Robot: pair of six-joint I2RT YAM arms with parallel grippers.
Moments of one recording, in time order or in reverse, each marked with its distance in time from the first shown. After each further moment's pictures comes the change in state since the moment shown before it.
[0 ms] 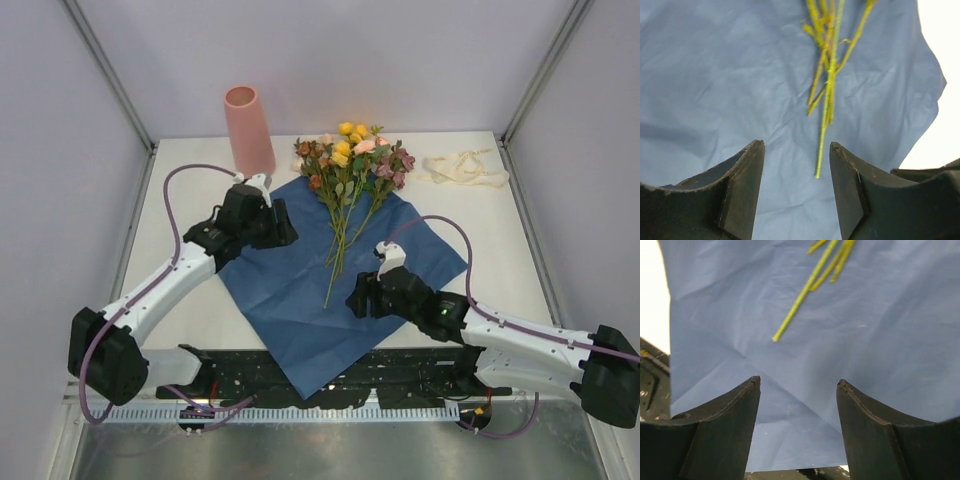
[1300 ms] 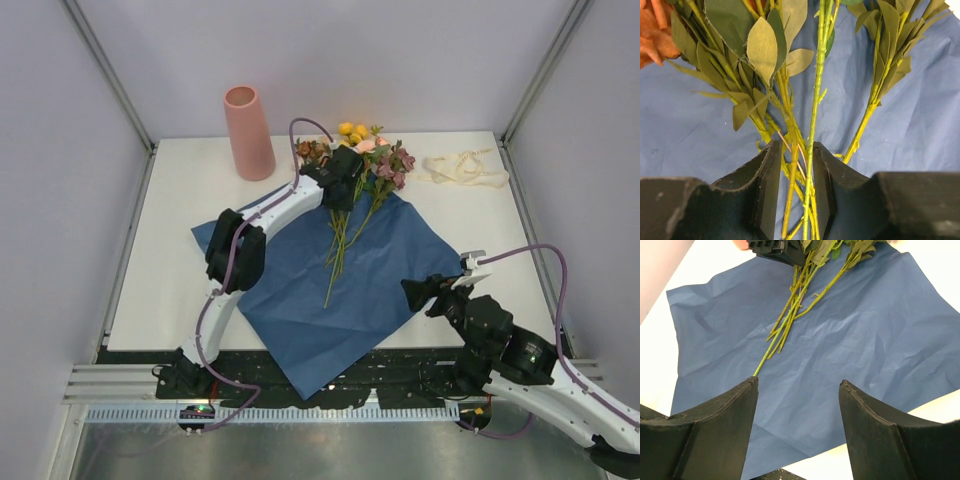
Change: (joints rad) left arm -0.199 1.036 1.077 -0.262 -0.221 0.130; right arm -0.015 -0.774 -0.061 -0.369 0.374 -0.118
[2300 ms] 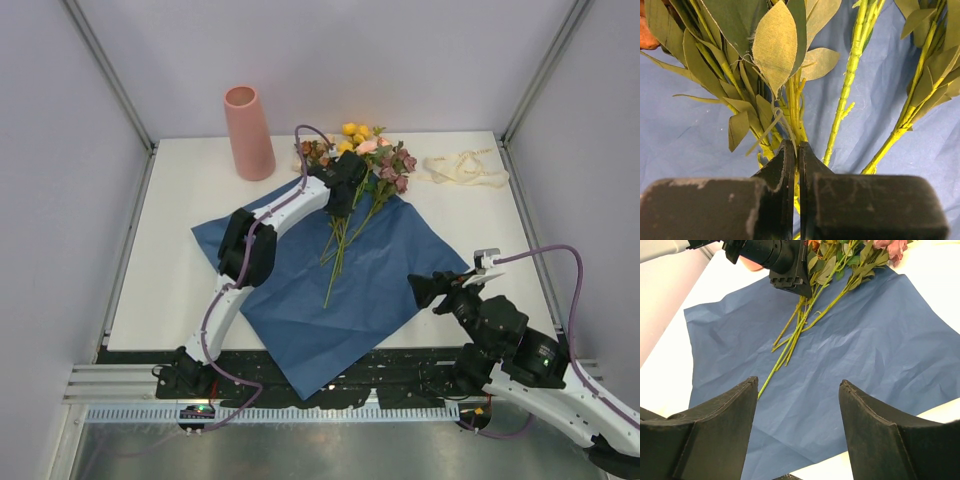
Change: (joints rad) left arm 0.000 0.157 0.154 -0.105 -0.026 -0.059; right arm 0.000 -0.029 0.068 -0.025 0.016 -0.005
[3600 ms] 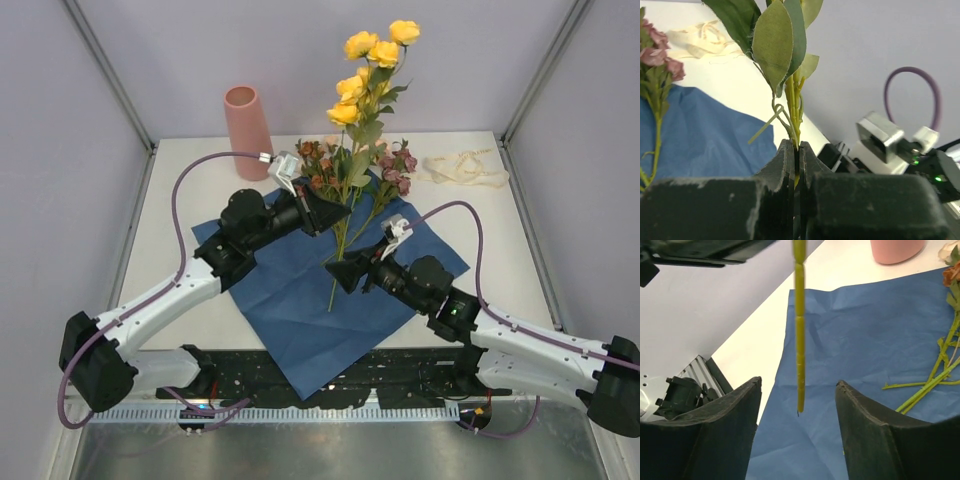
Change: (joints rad) left arm -0.042 -1.221 -1.218 1.057 0.478 -0.198; right arm 0.000 0.703 0.016 0.853 -0.452 -0.055
